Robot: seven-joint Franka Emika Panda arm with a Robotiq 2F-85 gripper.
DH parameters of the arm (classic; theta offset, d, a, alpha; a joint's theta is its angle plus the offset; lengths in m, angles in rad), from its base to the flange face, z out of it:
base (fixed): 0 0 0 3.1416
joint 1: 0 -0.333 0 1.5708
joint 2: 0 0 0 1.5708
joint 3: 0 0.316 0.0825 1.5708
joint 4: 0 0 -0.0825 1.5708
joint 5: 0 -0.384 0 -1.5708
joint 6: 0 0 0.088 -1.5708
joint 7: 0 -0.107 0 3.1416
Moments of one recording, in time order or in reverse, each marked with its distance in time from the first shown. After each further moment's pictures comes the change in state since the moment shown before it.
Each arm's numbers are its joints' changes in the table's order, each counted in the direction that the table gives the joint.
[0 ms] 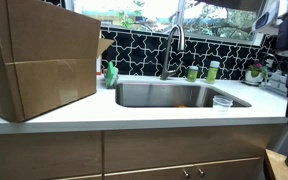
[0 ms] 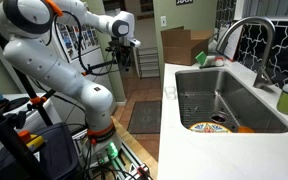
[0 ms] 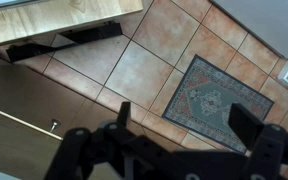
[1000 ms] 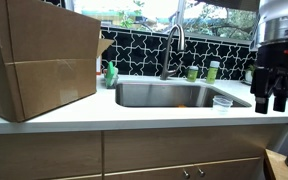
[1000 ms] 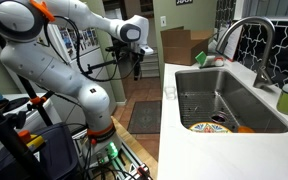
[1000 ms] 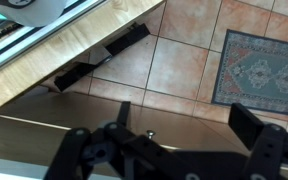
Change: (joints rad) arm 0.191 -0.068 -0.128 -0.133 0.115 -0.052 -0.052
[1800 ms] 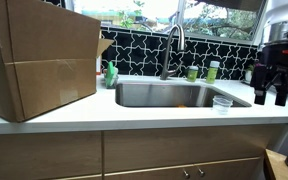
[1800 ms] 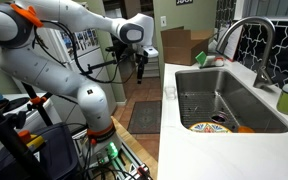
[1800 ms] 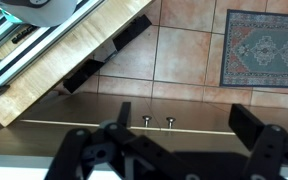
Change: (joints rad) arm 0.107 -0.081 -0.070 -0.056 0.048 -0.011 0.010
